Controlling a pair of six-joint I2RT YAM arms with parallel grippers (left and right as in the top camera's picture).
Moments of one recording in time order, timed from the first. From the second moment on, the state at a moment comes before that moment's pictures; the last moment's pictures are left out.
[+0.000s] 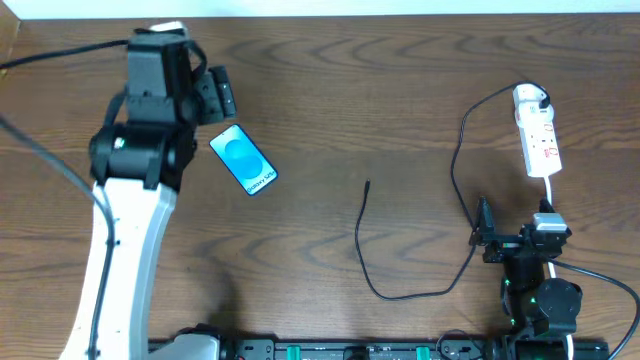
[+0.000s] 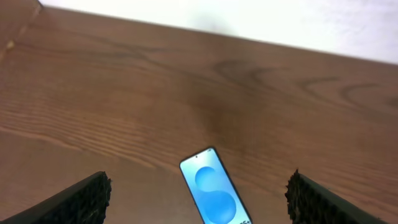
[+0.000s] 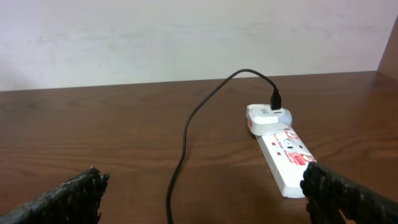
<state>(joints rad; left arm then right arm) -0.11 1.39 1.49 -0.84 -0.21 -0.21 -0.01 0.01 0.01 -0.07 -0.01 0.06</state>
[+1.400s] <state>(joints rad) 0.02 1.95 1.50 -0.99 0.05 -0.58 -0.01 0.01 0.01 -0.07 -0.01 0.06</state>
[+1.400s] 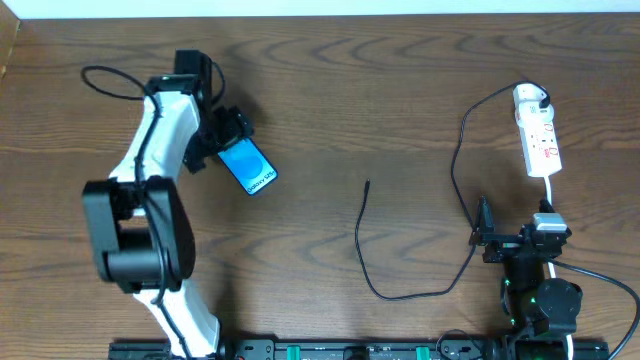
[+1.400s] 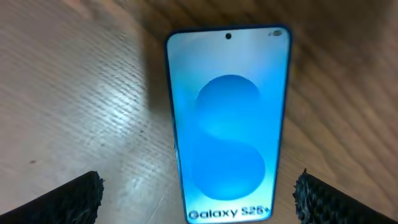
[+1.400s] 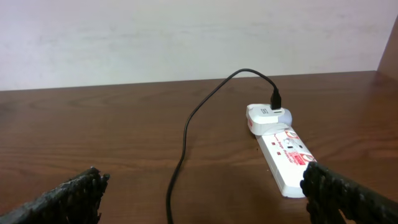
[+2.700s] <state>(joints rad) -0.02 2.01 1.50 -0.91 0.05 -0.60 -0.01 0.01 0.01 -0.07 -0.01 0.06</state>
